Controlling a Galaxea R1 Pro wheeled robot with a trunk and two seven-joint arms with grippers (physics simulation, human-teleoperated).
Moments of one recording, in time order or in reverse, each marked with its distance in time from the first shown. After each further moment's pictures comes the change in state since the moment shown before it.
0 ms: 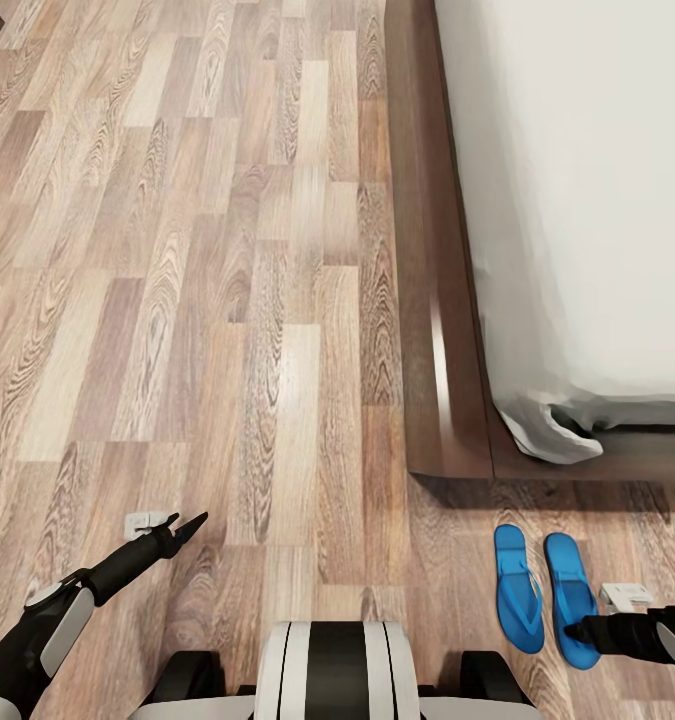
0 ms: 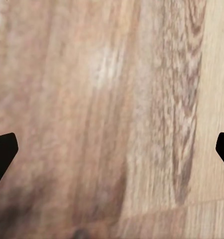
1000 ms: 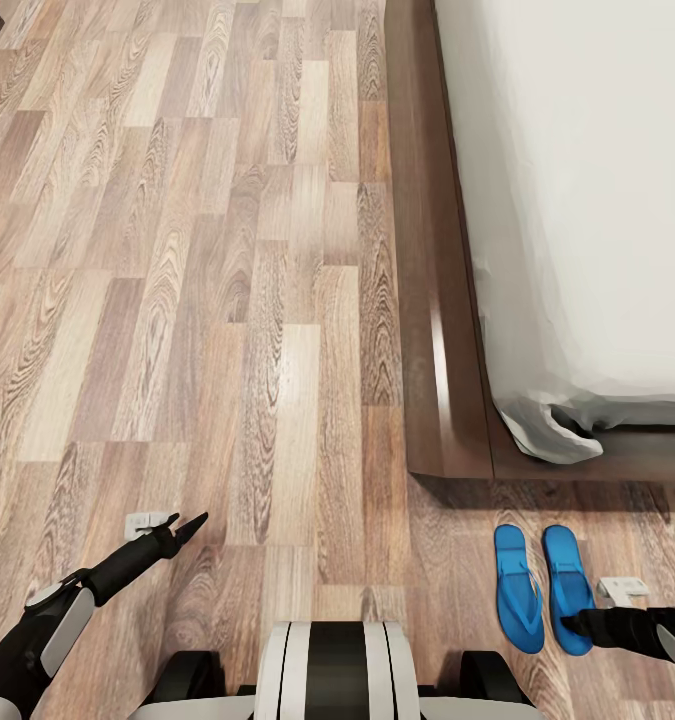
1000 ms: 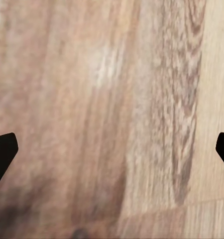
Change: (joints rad) left arm 0.000 -0.001 0.000 0.001 0.000 0.000 0.000; right arm 0.000 0.004 0.002 0.010 0.002 -0.093 0.001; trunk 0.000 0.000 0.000
